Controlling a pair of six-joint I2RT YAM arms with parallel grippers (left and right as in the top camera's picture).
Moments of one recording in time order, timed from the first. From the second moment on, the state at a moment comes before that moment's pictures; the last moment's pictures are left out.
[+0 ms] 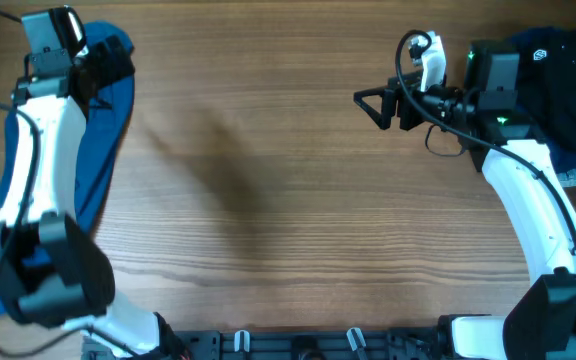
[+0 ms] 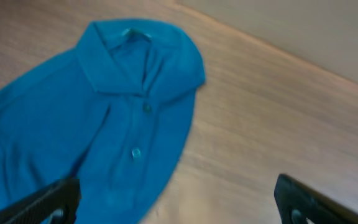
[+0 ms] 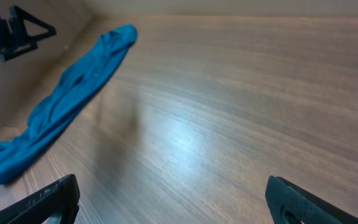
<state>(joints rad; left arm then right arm) 0.21 1.82 1.49 -0.47 -0.06 -0.23 0.02 1.54 1.15 -0.35 -0.73 -0.03</state>
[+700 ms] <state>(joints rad) 0.27 2.20 1.49 -0.11 -0.09 -0.23 0.02 1.63 1.15 -0.41 -0.63 -0.04</state>
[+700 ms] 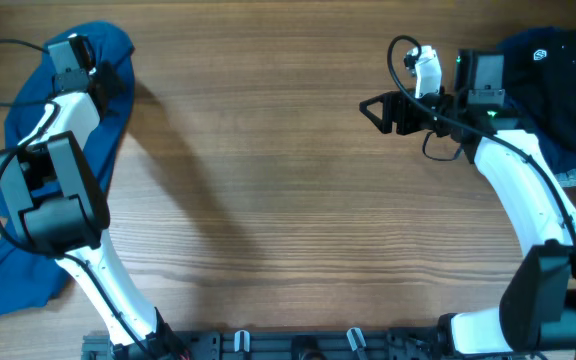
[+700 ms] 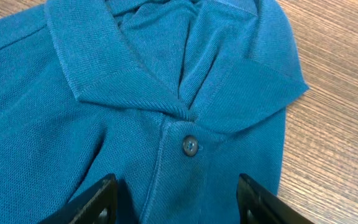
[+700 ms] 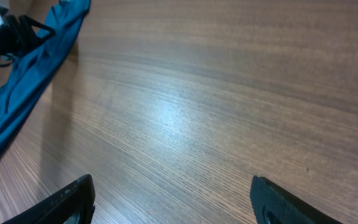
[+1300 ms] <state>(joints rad) 0.26 2.25 1.51 -0.13 -0.08 -0.24 0.02 1.66 1.15 -0.35 -0.63 -0.04</state>
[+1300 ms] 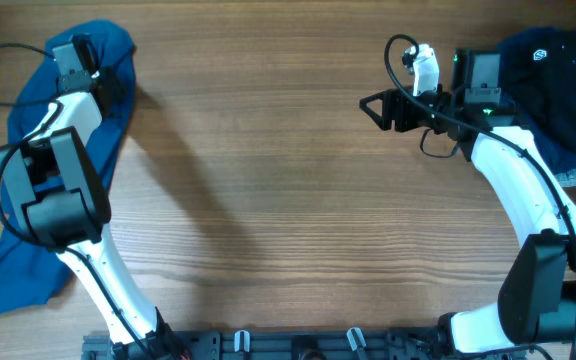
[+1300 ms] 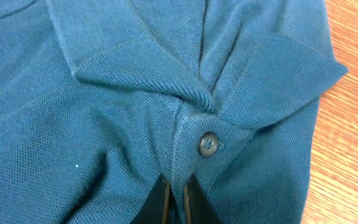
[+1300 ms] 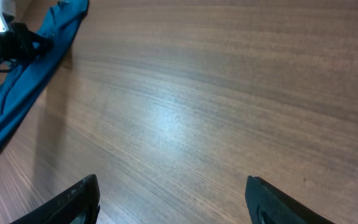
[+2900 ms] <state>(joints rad) -0.54 1.25 1.50 0.24 -0.09 -0.37 -0.23 1.19 1.15 -0.59 -0.65 0.12</state>
